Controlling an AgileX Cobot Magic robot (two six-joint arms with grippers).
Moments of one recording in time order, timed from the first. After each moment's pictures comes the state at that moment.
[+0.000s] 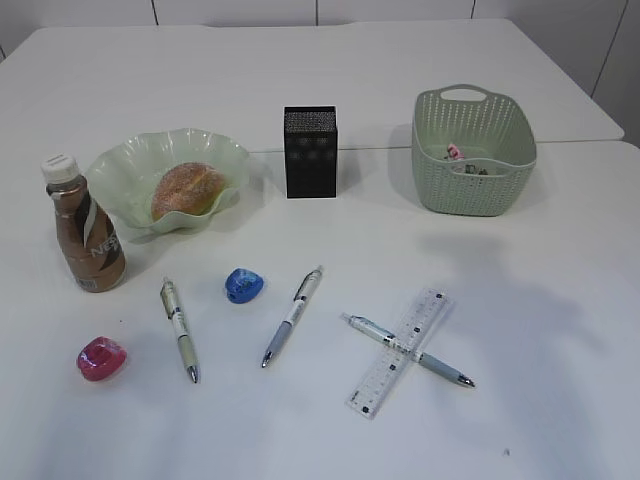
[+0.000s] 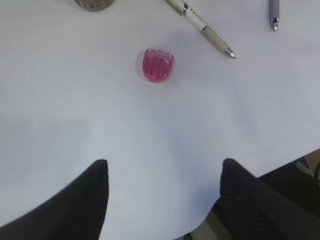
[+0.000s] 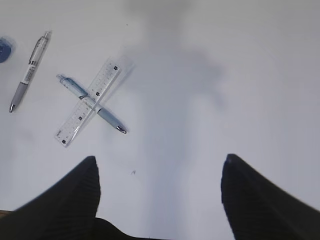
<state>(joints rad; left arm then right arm) -0.19 1.00 -0.83 -0.13 1.03 0.15 -0.06 1.23 -1.22 0.20 1.24 -0.05</state>
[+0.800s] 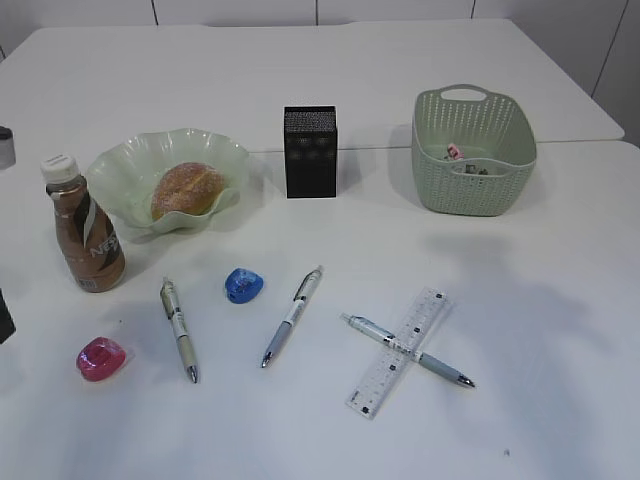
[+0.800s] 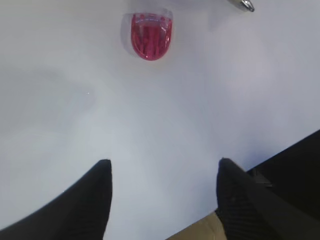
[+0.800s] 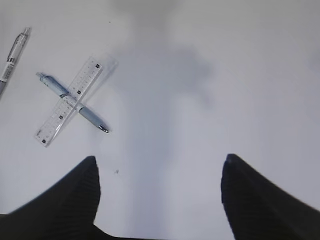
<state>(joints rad) -0.19 1.42 -1.01 -0.12 1.14 0.28 -0.06 1.23 -1.22 0.15 1.25 -0.05</state>
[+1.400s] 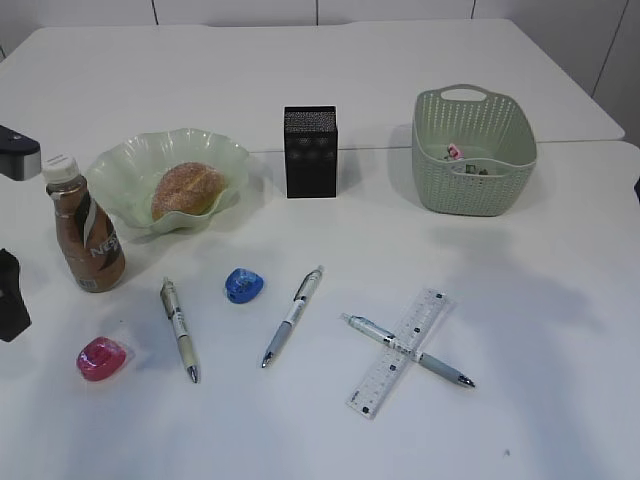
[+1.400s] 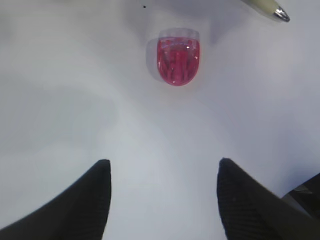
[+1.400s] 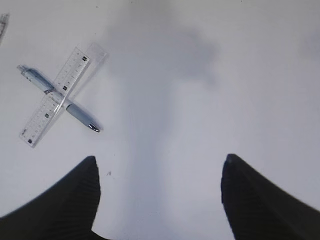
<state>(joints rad) -0.19 1.50 -1.02 -0.06 1.03 0.37 -0.06 1.34 -1.22 0.14 1.22 -0.05</state>
